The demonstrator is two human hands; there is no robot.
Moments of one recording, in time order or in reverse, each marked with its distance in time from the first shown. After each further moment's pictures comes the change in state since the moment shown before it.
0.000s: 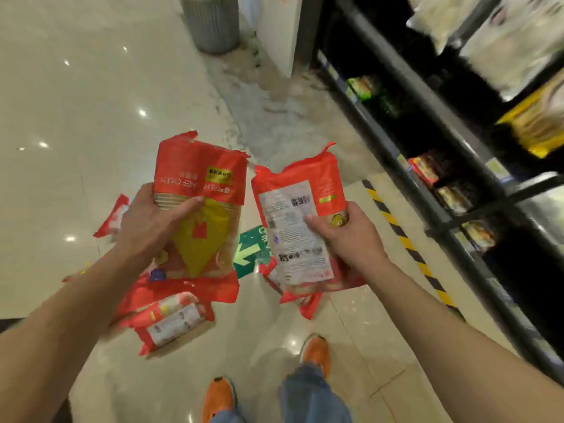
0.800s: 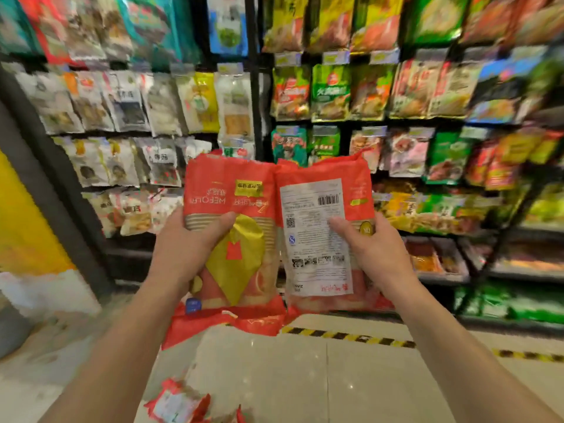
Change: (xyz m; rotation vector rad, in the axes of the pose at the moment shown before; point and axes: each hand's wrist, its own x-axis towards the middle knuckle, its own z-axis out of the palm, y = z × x) left_hand -0.463 0.436 -0.055 -0.176 -0.699 0.819; right_hand -0.563 -0.126 -0.362 0.396 1.120 -0.021
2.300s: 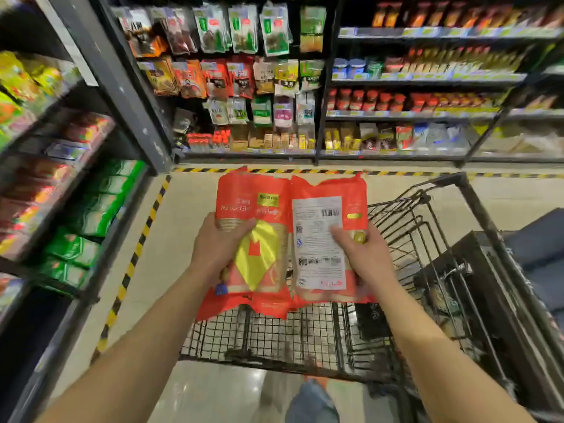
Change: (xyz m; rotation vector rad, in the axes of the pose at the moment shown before) left_hand -0.591 0.070 0.735 0.218 -1.742 0.180; right_hand -0.411 0.351 -0.568 0.060 1.506 0.885
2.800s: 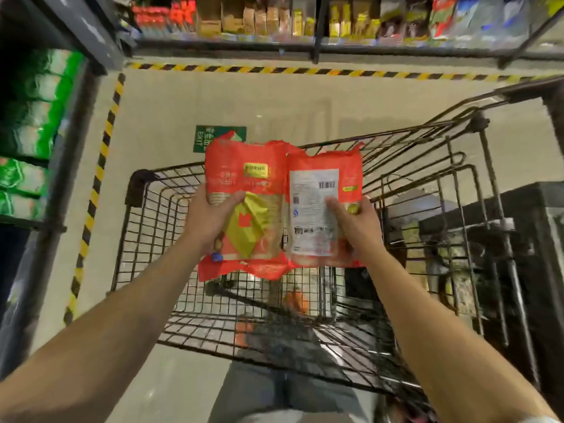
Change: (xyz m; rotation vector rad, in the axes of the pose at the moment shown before) left_hand 0.113 -0.135 0.135 0.087 -0.064 -0.187; right_hand 0.145 0.175 0.029 0.010 -0.057 0.340
